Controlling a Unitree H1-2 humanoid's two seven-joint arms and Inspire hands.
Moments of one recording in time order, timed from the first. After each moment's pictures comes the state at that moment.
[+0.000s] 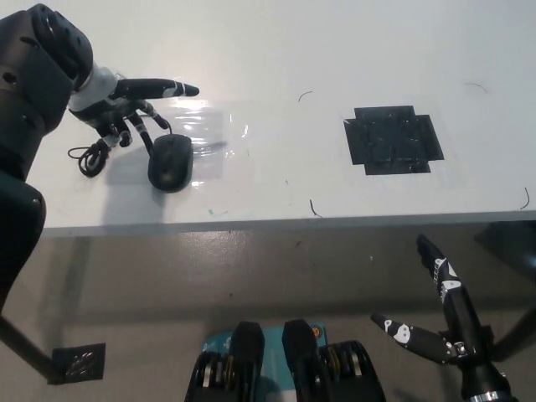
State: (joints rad) left_arm -1.43 0.38 -0.59 1.39 0.34 0.24 -0.93; right_arm -0.05 -0.10 0.08 0.18 -0.14 -0.38 -0.02
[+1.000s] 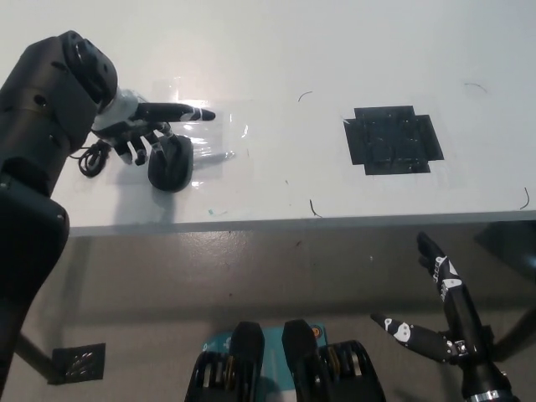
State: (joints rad) left_arm -1.39 0.33 -0.57 1.40 0.39 0.22 -0.89; right_arm -0.05 -0.10 0.08 0.17 -0.14 -0.38 -0.02
